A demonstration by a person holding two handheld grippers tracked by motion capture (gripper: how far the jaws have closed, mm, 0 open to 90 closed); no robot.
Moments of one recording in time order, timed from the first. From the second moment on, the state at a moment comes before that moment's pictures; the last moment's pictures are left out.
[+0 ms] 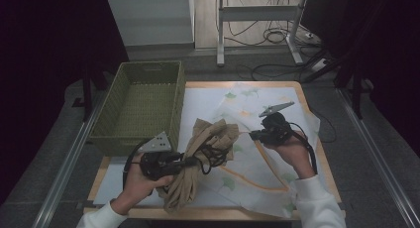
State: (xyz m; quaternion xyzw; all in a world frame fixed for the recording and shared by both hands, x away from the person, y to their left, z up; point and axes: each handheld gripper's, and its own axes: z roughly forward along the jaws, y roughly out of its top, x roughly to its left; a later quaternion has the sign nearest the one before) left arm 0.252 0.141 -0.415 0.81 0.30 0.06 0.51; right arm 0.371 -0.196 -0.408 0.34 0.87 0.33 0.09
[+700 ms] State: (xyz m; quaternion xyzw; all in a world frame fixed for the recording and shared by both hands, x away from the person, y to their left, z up) left arm 0.245 0.117 -0.435 0.84 0.27 0.04 0.47; right arm 0.372 -0.197 -0.408 0.34 0.87 0.34 0.10
